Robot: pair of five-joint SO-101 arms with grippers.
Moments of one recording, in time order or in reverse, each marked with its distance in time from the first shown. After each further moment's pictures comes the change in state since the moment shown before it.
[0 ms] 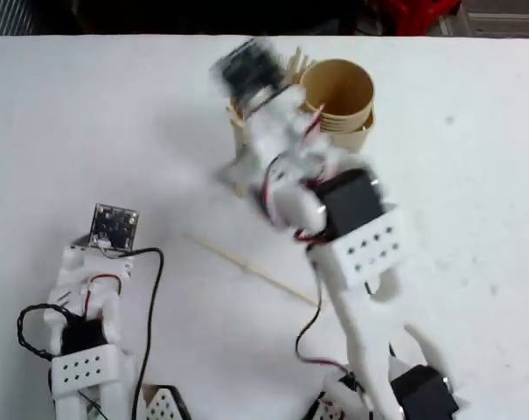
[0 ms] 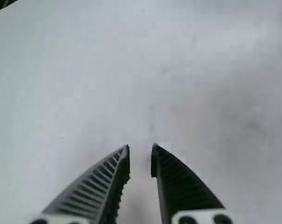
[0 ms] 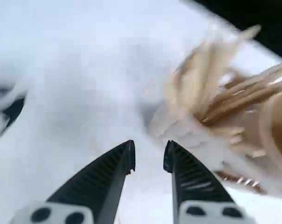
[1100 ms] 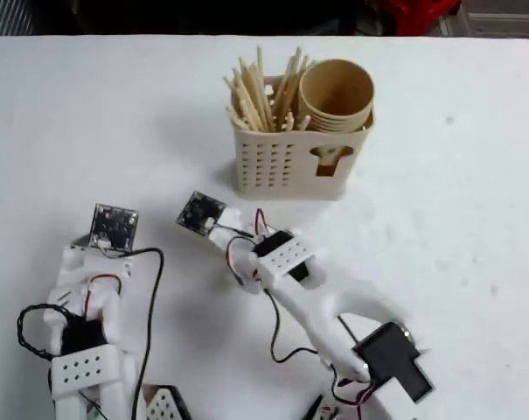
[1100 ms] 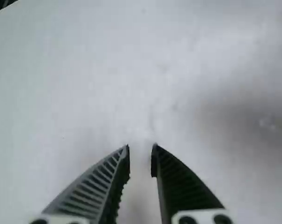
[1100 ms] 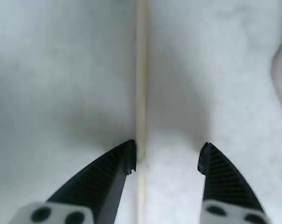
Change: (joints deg) left arm 0.0 0.0 0.0 0.0 0.0; right arm -3.4 17.3 51.3 -48.6 12.4
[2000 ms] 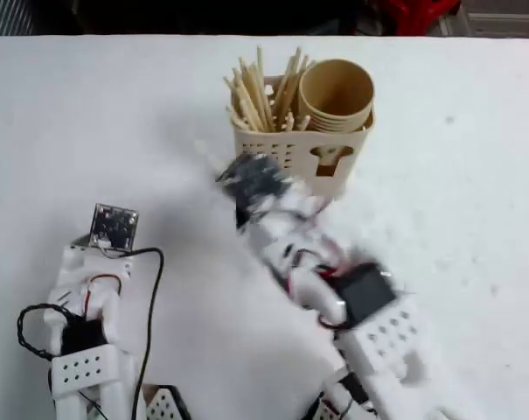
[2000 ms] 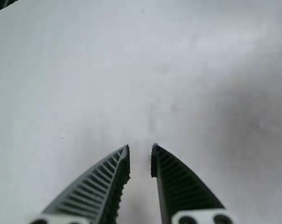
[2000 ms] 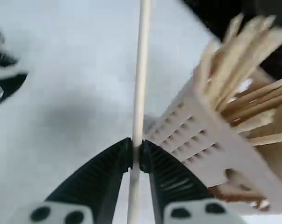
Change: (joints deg) left arm 0.0 0.0 0.0 0.0 0.0; right arm 6.0 -48.0 -13.4 18.0 -7.5
